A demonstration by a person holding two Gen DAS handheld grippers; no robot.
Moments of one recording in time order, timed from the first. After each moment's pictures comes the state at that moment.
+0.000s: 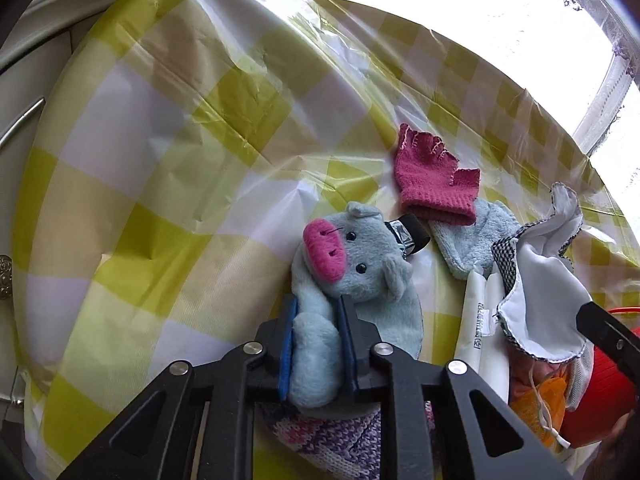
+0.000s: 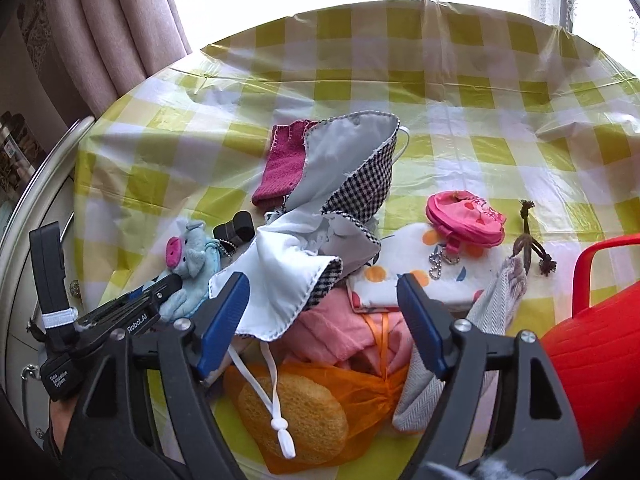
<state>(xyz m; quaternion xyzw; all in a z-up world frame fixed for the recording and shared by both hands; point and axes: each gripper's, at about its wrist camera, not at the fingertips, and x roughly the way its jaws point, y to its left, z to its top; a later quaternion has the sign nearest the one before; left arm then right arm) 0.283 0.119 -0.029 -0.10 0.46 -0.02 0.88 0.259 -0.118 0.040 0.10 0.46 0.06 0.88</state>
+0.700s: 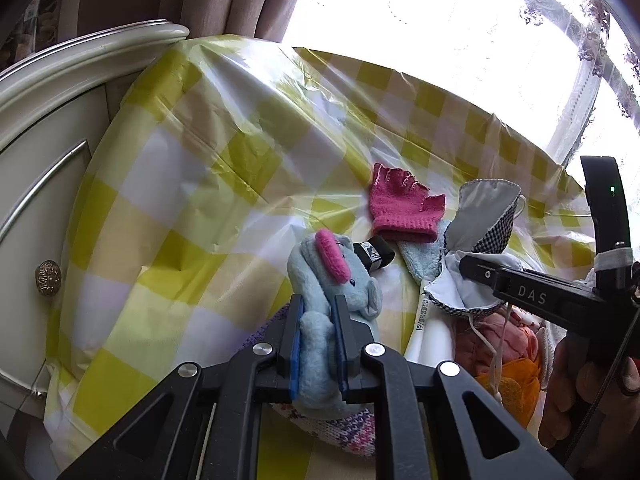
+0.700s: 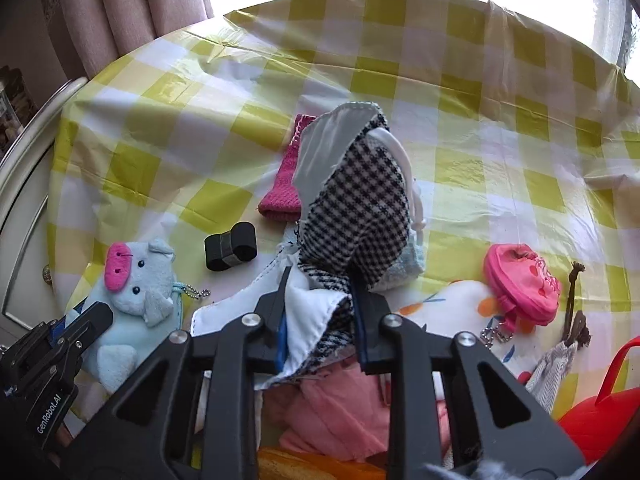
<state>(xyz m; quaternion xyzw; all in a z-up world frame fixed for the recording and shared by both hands) 0.236 0.114 0.009 -0.09 0.39 -0.03 0.92 0.306 -0.083 0.017 0.02 0.46 0.11 0.88</state>
